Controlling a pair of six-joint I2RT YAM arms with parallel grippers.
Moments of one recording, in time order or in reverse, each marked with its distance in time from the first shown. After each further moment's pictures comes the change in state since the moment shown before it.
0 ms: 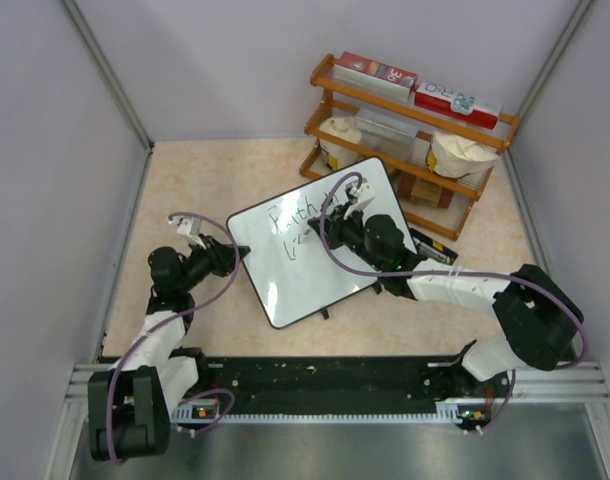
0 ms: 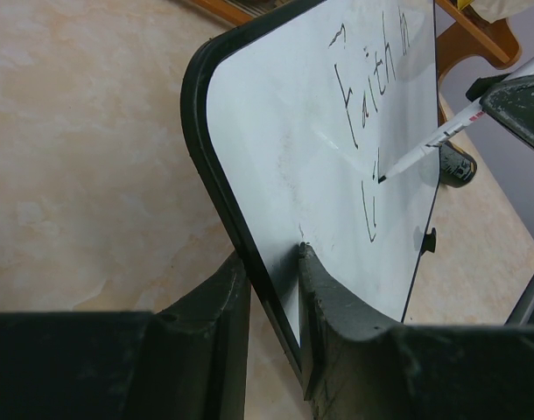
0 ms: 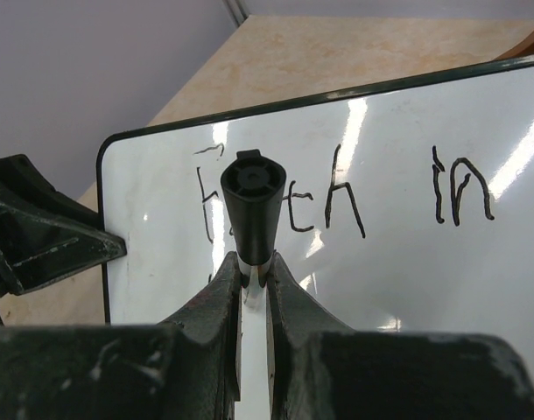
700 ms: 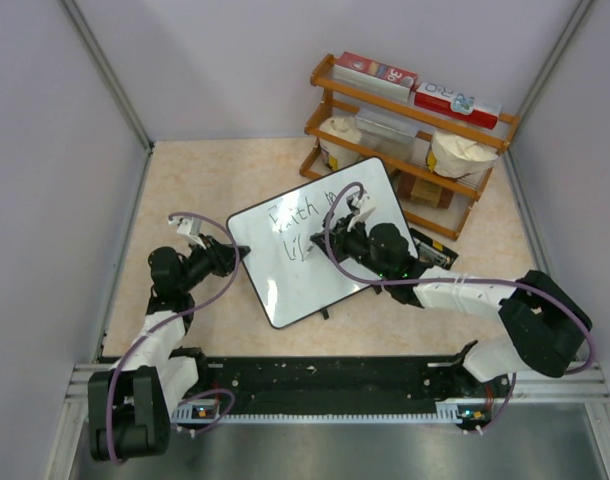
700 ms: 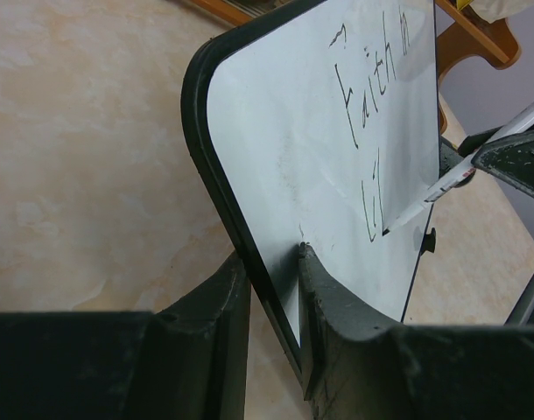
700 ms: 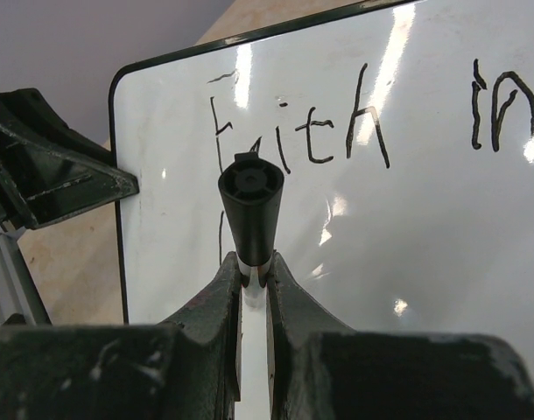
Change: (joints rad) left arm 0.000 0.000 0.000 0.000 0.000 0.000; right arm 0.000 -0.052 -0.093 -0.018 -0.085 0.031
